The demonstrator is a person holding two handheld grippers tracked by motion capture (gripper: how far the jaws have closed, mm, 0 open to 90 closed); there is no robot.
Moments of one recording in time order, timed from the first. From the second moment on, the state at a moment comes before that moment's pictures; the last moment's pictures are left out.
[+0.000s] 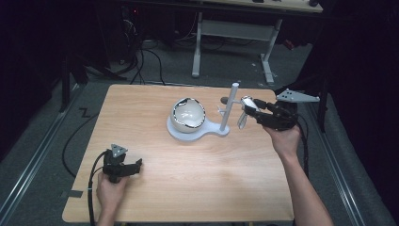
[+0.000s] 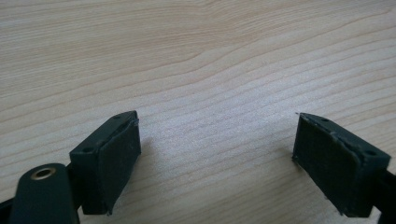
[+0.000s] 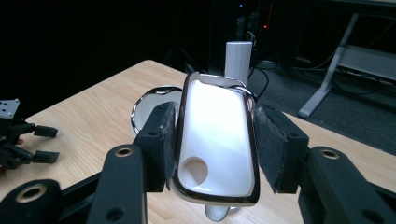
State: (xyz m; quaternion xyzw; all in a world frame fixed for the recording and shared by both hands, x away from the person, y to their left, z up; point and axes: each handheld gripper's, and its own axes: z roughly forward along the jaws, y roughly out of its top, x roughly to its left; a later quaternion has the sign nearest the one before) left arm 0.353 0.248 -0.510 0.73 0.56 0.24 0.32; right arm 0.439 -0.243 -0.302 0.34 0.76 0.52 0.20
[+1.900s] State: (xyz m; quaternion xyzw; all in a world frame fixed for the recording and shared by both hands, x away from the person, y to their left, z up) left arm 0.353 0.248 -0.510 0.73 0.56 0.24 0.32; right arm 0.465 -0.255 -0.325 0.38 0.75 0.51 0.19
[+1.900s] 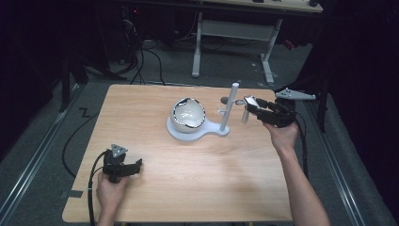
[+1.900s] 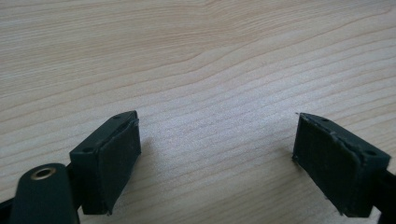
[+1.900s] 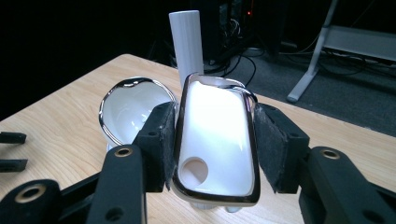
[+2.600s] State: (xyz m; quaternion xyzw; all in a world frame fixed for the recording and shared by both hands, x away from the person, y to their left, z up) left arm 0.353 0.248 -0.510 0.73 0.56 0.24 0.32; right arm 0.466 -0.254 -0.351 0.39 0.75 0.49 0.20
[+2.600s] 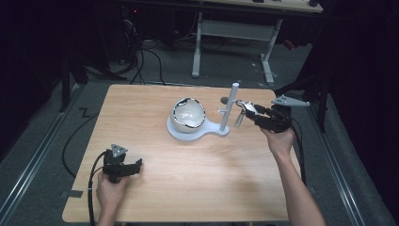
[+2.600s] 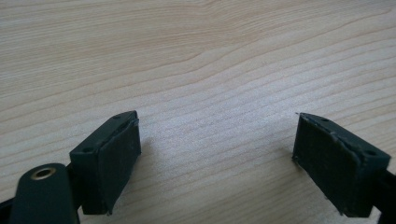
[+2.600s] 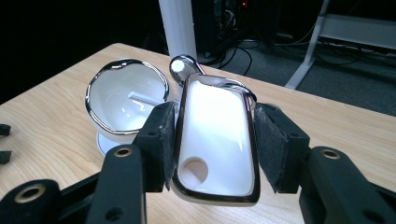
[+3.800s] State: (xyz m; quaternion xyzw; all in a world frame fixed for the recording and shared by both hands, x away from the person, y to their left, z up) left arm 0.353 0.248 -0.510 0.73 0.56 0.24 0.32; right arm 0.474 -0.224 -0.370 0.39 0.76 0.46 0.22
